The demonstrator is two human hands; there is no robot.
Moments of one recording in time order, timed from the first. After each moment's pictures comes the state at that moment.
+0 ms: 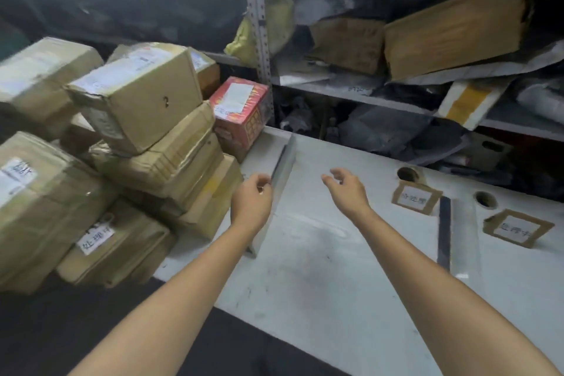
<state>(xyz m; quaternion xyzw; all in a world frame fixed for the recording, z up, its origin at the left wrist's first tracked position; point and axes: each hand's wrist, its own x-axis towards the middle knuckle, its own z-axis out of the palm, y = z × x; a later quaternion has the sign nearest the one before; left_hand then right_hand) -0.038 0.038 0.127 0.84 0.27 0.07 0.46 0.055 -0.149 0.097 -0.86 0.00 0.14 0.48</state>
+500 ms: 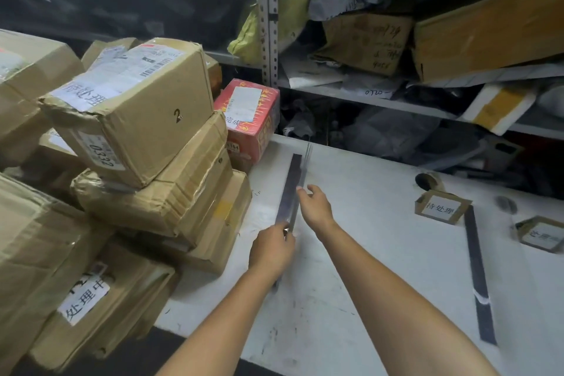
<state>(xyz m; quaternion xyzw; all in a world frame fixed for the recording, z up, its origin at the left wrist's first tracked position) -0.026 0.090 0.044 0.90 0.20 -0.13 0.36 0.075 -0.003 0.033 -0.82 0.10 0.20 0.52</state>
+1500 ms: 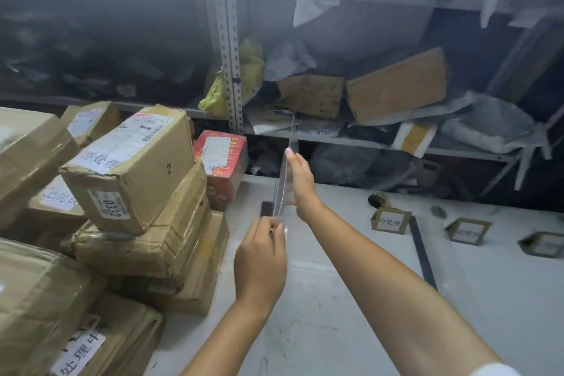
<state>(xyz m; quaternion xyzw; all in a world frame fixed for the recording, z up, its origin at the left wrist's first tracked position) -0.068 0.078 0.171 0.88 0.06 0.20 0.42 0.092 -0.001 0.176 -0.68 0.10 0.07 0.73</state>
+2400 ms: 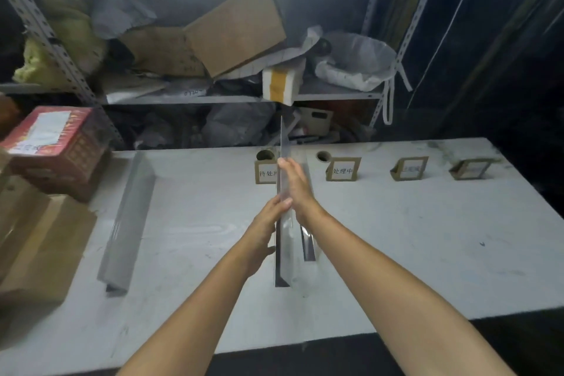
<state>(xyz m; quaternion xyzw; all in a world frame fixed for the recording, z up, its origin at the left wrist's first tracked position) -0.079 -0.228 0.136 0.64 0.05 -0.33 0.69 -0.008 -0.342 0.120 -0.68 0.17 0.05 0.71</state>
